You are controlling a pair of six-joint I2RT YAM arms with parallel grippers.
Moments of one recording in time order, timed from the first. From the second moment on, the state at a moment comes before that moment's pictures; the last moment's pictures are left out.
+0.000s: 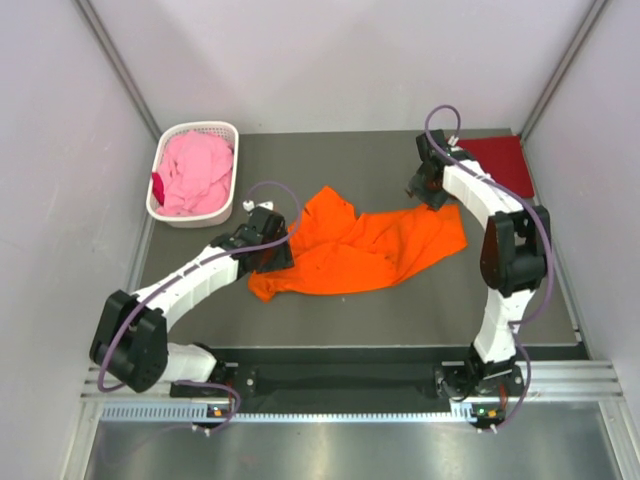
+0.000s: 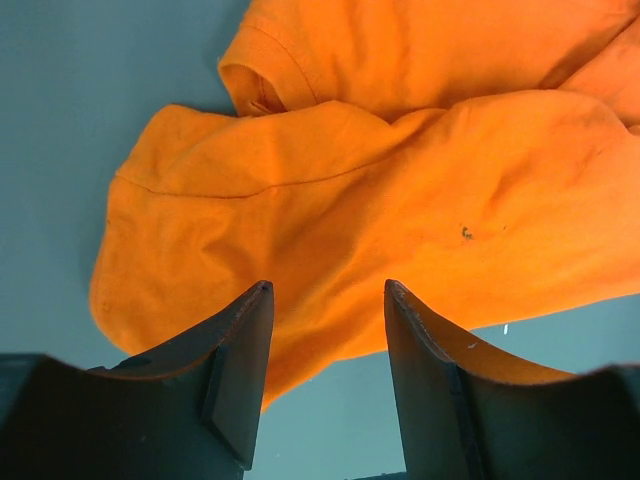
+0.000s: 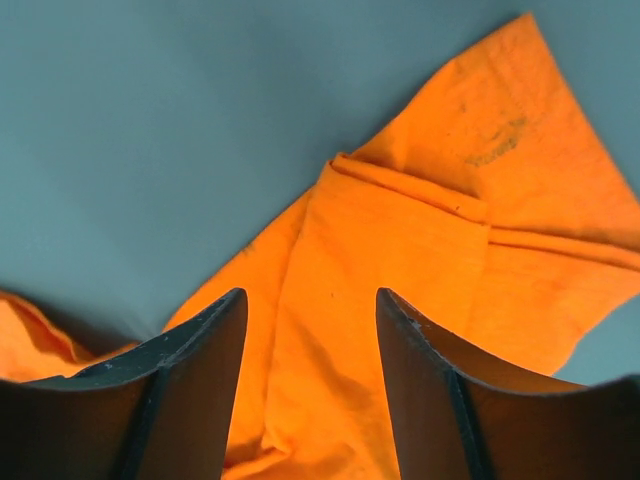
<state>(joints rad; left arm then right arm) -0.52 1.34 0.85 -0.47 -0.12 -0.65 0.25 1.90 1.57 -0.73 0.27 0.84</state>
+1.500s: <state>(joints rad) -0.51 1.52 0.83 -0.43 -0.11 -0.68 0.19 2.14 1.68 -0.77 0.28 1.01</state>
